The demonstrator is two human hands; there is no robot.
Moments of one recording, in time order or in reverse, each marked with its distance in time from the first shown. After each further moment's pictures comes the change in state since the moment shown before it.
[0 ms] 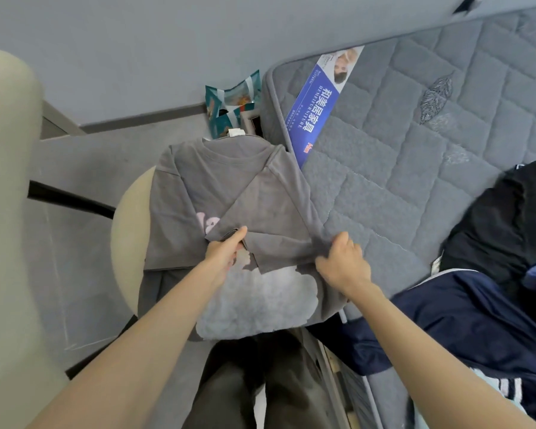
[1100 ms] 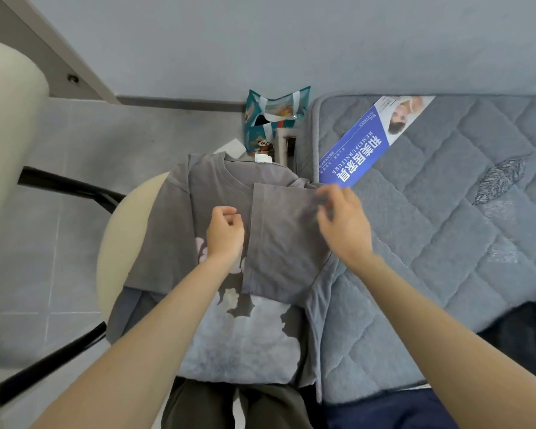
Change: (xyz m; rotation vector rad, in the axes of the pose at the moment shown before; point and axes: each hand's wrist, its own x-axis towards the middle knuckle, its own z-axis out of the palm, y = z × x) left_hand 0.052 0.081 0.032 0.094 0.401 0.346; right_hand 0.154 -0.082 -0.074 0.113 0.246 -0.602
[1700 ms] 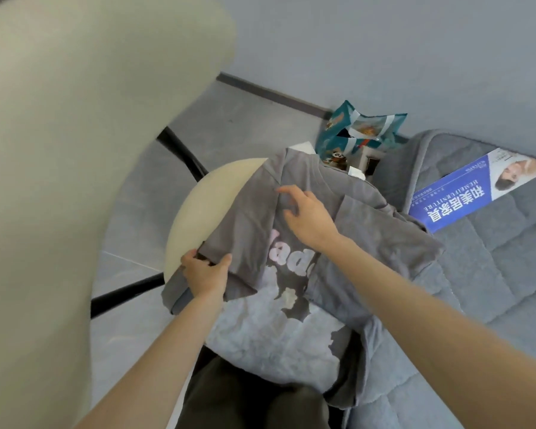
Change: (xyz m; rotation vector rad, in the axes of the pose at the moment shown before) left_hand -0.018 -0.117 -0.109 -0.332 0.362 -0.466; right_hand 0.018 -0.151 0.101 0.010 -0.586 -0.281
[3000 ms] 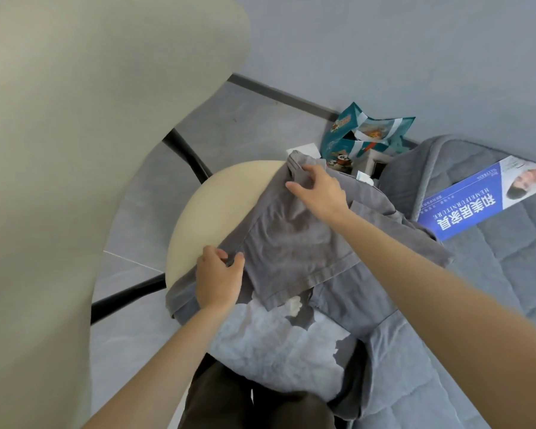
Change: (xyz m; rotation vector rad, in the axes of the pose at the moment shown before) left_hand -0.003 0.007 -0.001 0.368 -0.062 0.314; right_hand 0.052 0.001 -0.016 0.033 0.113 0.227
